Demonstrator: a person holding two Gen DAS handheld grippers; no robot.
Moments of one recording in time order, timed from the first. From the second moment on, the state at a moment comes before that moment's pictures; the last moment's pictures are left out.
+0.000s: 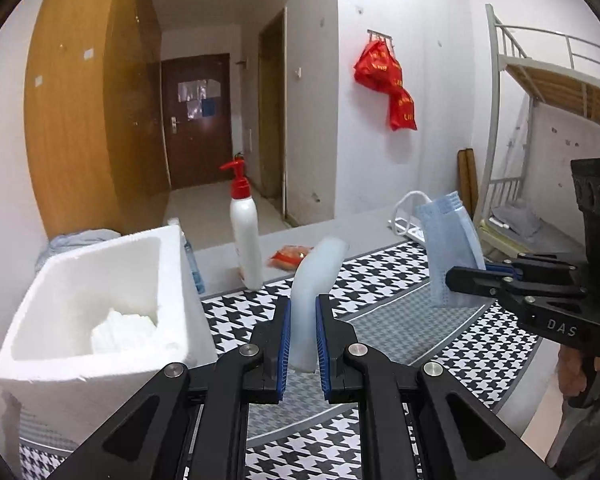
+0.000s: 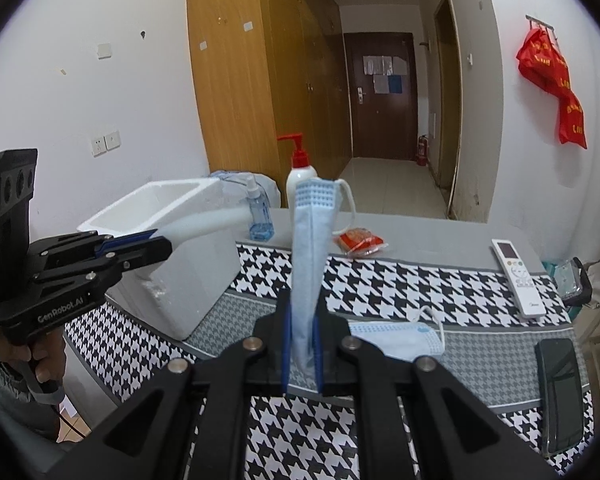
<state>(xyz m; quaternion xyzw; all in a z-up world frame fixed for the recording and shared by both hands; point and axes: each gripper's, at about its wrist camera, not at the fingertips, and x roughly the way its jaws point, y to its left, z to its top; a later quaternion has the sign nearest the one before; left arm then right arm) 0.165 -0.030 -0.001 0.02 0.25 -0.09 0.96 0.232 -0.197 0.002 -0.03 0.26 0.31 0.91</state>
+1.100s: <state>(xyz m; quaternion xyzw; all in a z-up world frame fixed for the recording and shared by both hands) 0.144 0.011 0.052 0.03 0.18 -0.03 0.98 0.221 -0.152 0.049 -0.04 0.19 0.37 0.91</state>
